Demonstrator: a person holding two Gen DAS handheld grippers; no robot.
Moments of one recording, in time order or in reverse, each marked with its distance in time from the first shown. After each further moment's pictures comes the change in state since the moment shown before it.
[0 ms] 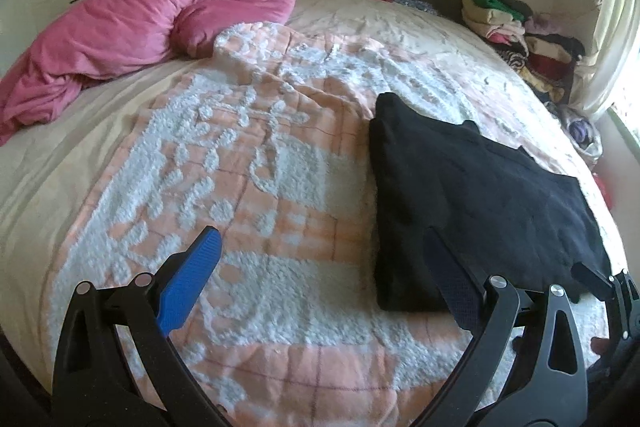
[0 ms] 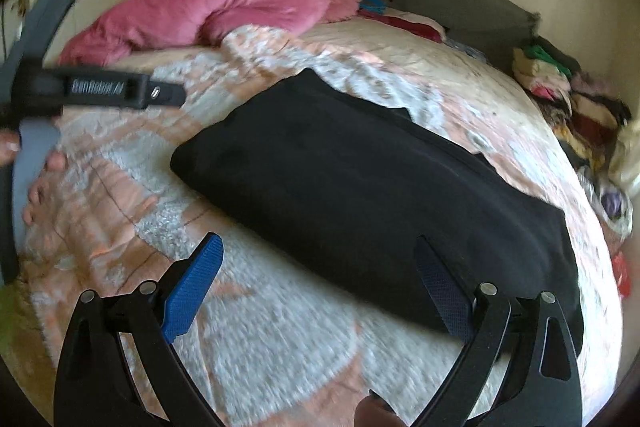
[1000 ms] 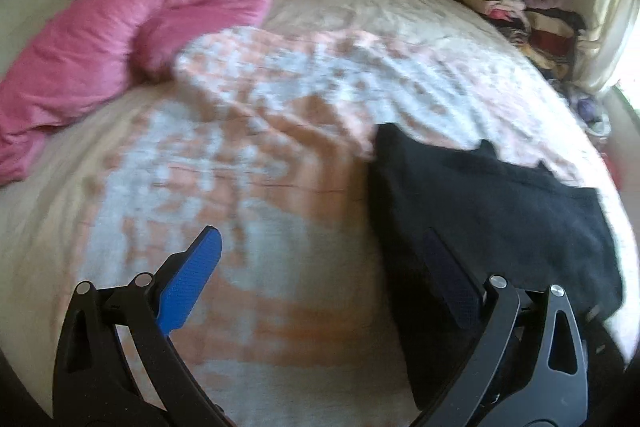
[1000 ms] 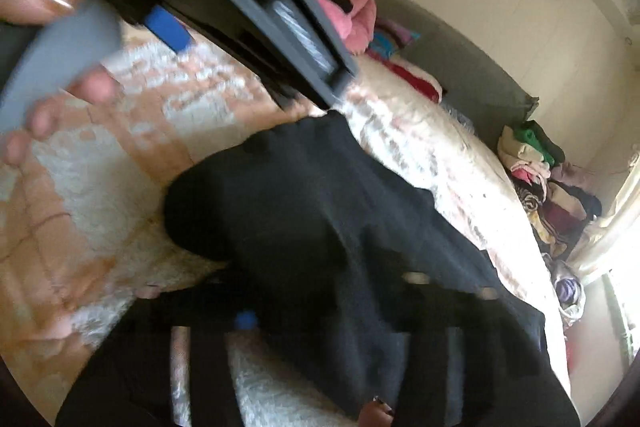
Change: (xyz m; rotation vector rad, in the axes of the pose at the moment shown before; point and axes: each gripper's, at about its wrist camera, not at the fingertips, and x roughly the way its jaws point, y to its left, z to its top) left arm 0.056 -0.022 0.065 0.072 0.085 -0.038; right arm 0.057 0.044 0.035 -0.227 -0.125 -0.160
